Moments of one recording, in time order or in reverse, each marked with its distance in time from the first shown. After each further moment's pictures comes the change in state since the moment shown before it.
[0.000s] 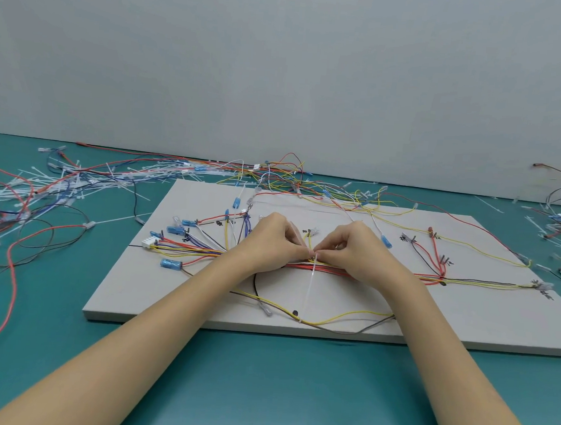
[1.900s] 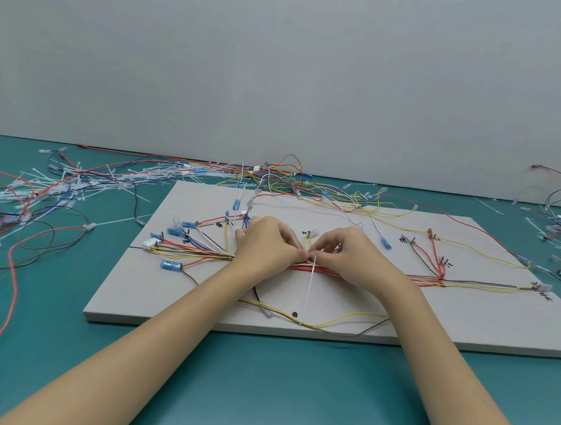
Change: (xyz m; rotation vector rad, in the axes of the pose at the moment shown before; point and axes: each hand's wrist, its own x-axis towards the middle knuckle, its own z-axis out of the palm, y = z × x) left_hand -0.003 -0.003 0.010 0.151 0.200 -0.143; right_hand -0.001 -0.002 0.006 0.040 -0.041 0.023
